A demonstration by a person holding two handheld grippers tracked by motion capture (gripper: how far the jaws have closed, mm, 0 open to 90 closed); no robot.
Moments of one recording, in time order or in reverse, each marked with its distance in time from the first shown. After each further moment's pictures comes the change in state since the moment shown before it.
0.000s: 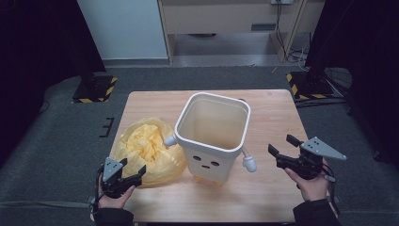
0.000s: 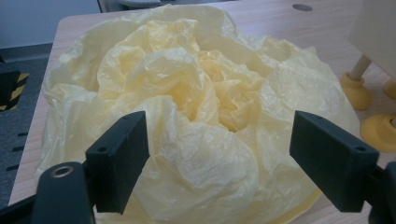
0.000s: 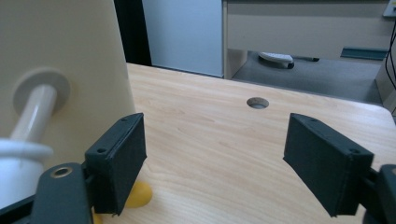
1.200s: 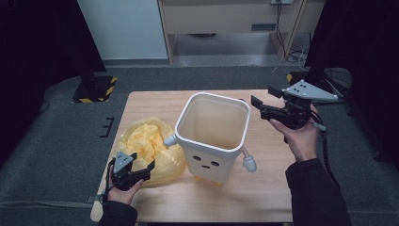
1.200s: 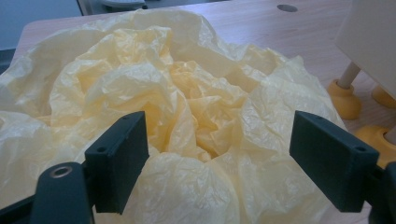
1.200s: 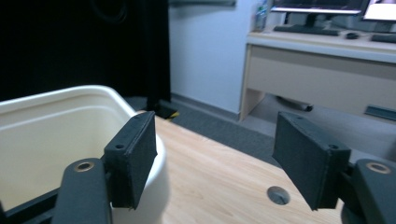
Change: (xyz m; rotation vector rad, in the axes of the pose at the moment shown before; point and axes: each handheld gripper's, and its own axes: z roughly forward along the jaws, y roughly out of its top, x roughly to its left) left arm -0.009 0.010 0.028 0.005 -0.055 0.020; right arm 0.032 0.144 0.045 -0.072 0.092 -0.093
